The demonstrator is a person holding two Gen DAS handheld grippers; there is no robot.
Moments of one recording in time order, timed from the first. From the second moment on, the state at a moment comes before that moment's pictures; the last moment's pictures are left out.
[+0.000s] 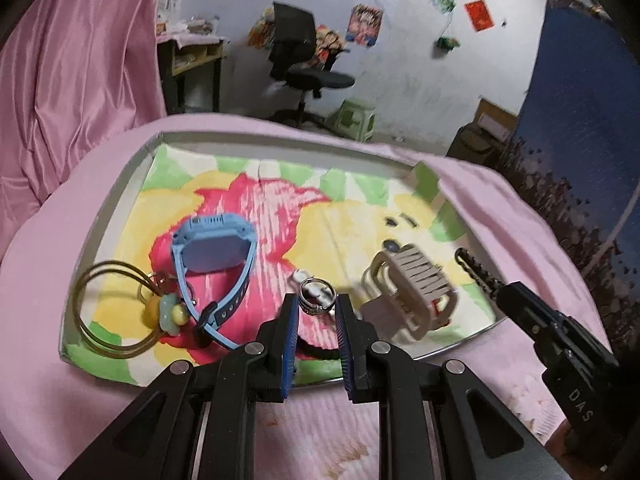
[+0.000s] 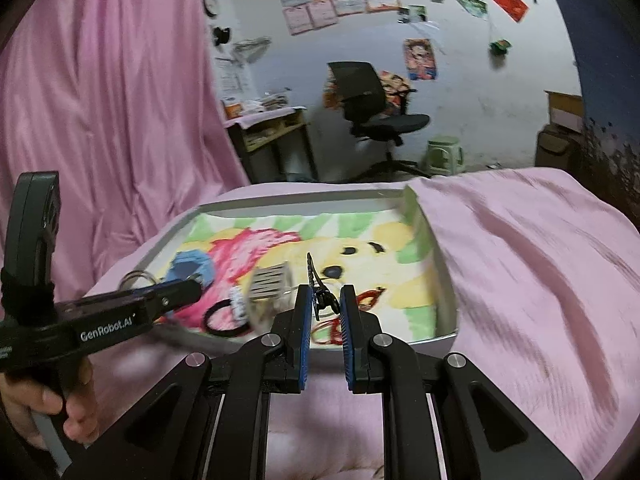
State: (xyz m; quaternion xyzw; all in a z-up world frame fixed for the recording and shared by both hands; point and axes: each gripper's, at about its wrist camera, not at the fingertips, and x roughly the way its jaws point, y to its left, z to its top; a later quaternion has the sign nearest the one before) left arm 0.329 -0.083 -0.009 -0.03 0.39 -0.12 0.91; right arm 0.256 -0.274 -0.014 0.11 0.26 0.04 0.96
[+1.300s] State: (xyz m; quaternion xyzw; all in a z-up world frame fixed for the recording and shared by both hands) left arm 0.324 -0.087 -0.011 -0.02 0.40 -0.12 0.91; right arm 0.289 -0.275 -0.044 0.13 0.32 0.04 0.94
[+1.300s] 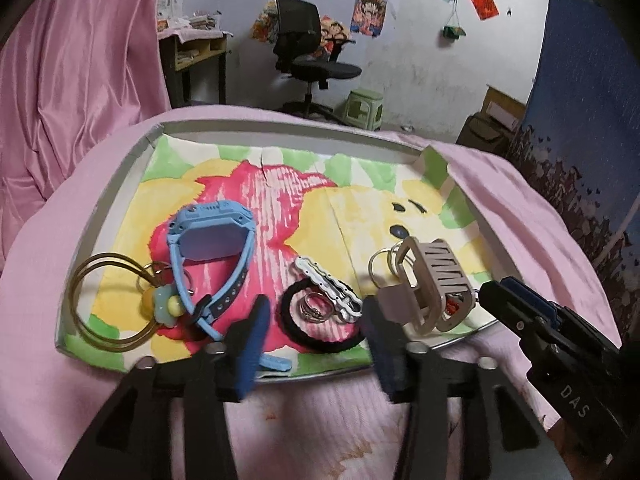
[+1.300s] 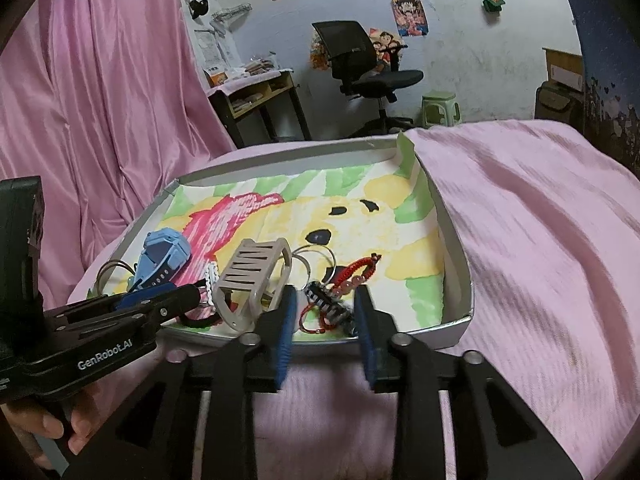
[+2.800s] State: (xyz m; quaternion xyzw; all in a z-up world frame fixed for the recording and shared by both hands) left arm 0.200 -0.025 0.044 -0.03 0.23 -0.04 0.97; right arm 0.188 -0.263 0.019 0.08 0.18 0.07 0.98
